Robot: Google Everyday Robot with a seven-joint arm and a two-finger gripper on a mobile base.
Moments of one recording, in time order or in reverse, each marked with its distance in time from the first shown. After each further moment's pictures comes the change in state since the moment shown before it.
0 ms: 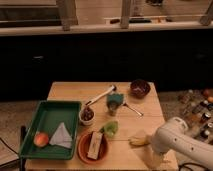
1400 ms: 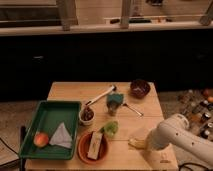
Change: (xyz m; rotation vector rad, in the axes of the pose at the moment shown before) arm -0.010 -0.023 -0.001 0.022 -0.080 0.040
